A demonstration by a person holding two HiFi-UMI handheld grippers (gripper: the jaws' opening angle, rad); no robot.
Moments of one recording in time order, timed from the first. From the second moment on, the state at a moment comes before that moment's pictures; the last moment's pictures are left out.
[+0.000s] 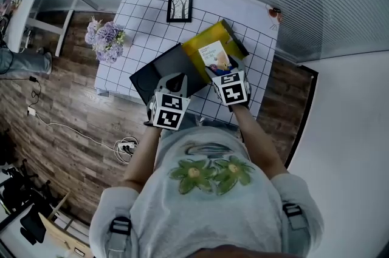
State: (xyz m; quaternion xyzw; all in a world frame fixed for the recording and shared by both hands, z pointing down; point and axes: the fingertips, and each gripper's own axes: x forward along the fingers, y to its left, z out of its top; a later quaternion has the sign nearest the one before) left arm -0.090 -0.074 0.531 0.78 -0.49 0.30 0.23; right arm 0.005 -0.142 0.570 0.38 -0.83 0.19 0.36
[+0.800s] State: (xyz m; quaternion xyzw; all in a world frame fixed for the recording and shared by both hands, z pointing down) left arm -0.067 -0.052 0.522 0.78 -0.50 0.30 0.21; right arm 0.023 -0.113 0.505 0.38 -0.86 0.15 0.29
